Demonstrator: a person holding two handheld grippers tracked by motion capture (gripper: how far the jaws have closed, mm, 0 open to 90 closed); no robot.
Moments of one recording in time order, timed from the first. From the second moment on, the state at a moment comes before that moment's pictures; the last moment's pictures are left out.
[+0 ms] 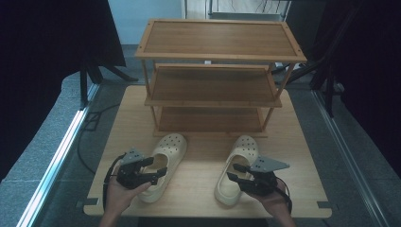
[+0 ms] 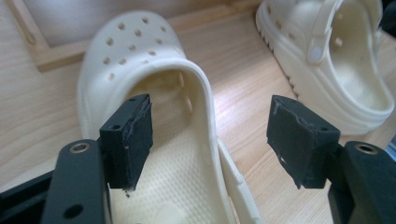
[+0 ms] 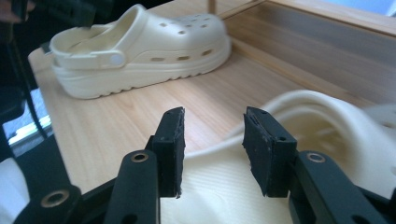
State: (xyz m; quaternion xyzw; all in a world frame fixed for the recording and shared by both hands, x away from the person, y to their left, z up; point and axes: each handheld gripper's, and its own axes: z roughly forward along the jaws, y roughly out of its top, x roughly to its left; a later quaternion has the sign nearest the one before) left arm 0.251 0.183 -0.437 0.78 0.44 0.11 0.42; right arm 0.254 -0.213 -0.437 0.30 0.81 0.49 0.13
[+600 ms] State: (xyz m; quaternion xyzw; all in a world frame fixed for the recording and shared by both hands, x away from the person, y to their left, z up) left arm 0.281 0.145 -0.455 0.82 0.46 0.10 0.34; right arm 0.256 -0.240 -0.440 0.34 0.79 0.49 0.14
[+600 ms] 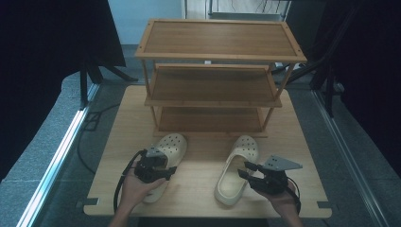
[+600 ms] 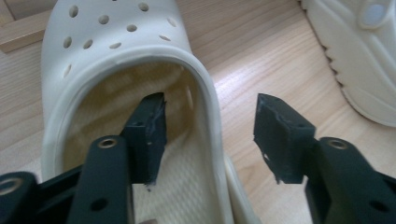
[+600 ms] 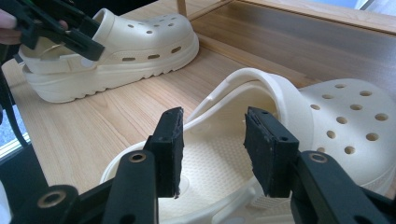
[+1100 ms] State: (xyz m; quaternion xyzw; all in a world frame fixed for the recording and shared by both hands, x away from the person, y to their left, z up) left arm 0.289 0.147 -0.453 0.81 0.46 0.11 0.35; right arm 0.257 -0.242 -0.440 0.34 0.79 0.48 0.15
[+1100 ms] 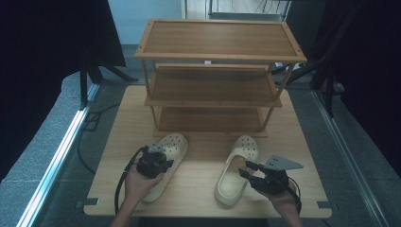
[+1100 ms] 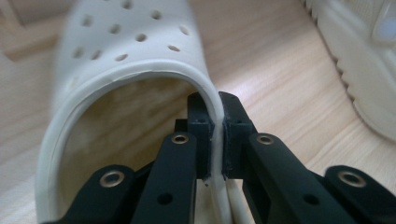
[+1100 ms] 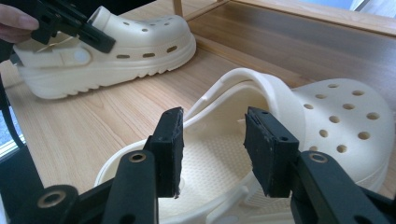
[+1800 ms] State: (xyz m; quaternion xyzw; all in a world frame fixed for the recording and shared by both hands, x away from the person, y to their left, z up) left arm 0.322 0.123 -0.425 0.79 0.44 0.12 0.40; right arm 0.258 -0.252 -0.437 0.35 0.78 0.49 0.15
